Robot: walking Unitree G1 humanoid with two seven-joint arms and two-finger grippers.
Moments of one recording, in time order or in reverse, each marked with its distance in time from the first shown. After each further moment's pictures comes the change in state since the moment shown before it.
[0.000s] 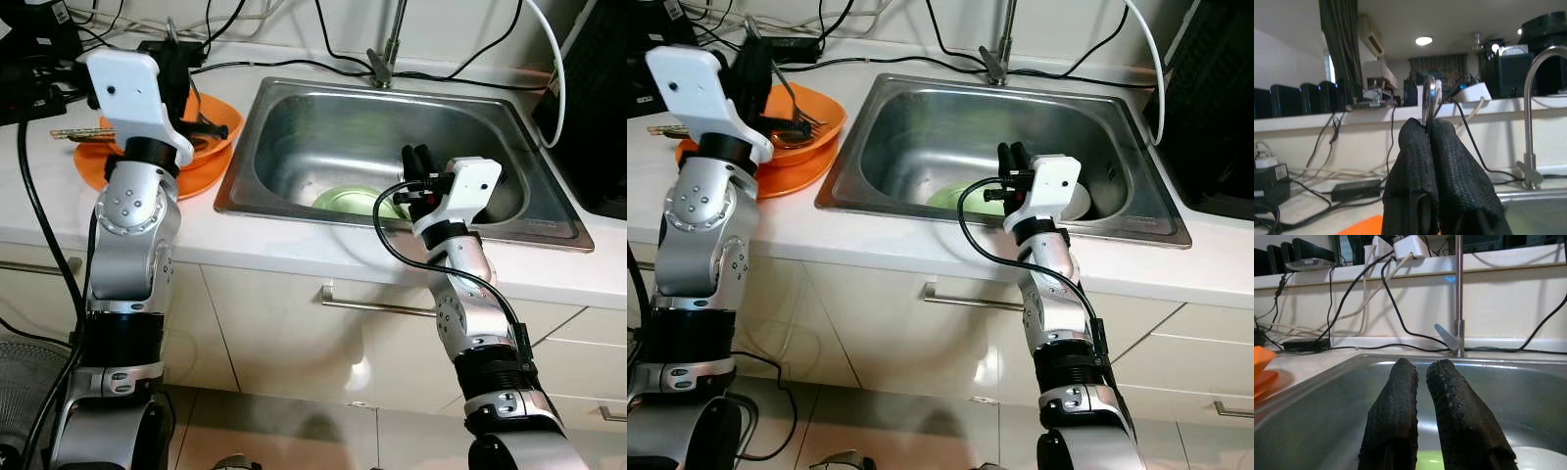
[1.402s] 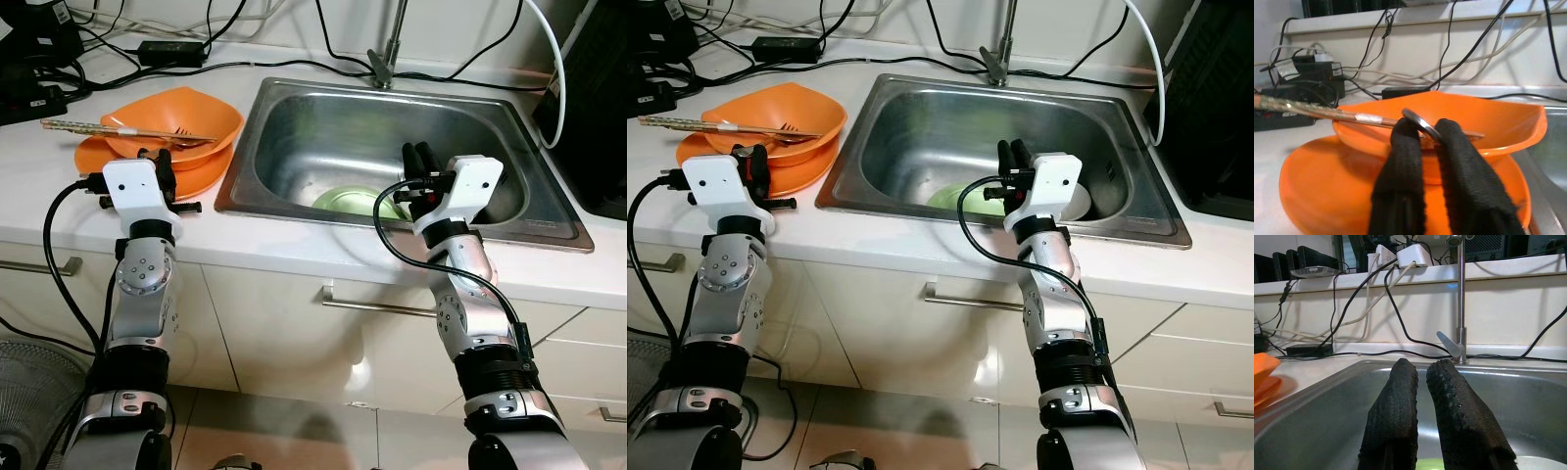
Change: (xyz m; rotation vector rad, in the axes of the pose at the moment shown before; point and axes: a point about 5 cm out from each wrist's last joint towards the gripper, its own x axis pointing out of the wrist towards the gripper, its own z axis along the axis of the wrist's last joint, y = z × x) left arm -0.055 0.020 -0.097 0.036 0.277 0.222; right arm 0.001 0.001 0.006 -0.003 -0.025 0.008
